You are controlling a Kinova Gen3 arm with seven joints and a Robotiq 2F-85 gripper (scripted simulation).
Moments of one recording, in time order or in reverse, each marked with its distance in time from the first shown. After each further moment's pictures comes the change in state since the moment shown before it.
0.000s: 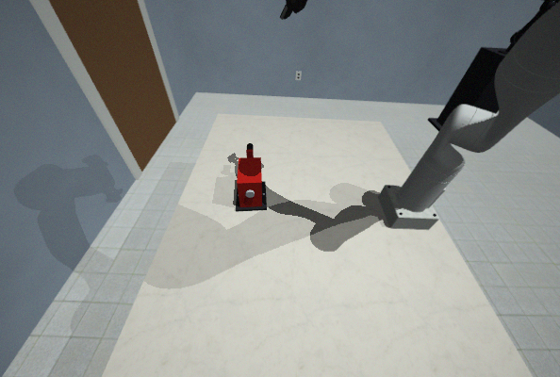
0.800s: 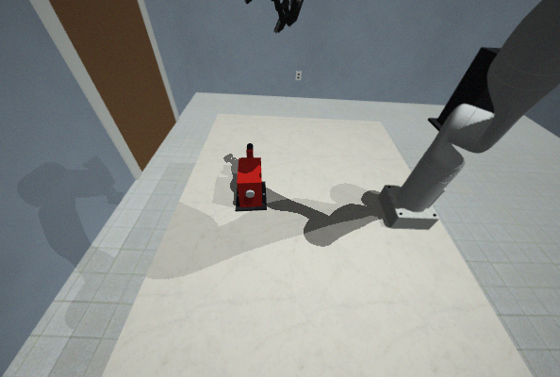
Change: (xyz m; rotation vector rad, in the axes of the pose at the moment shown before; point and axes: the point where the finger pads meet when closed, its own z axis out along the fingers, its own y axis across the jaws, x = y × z) arm -0.019 0.007 0.029 -0.055 -0.030 -0.089
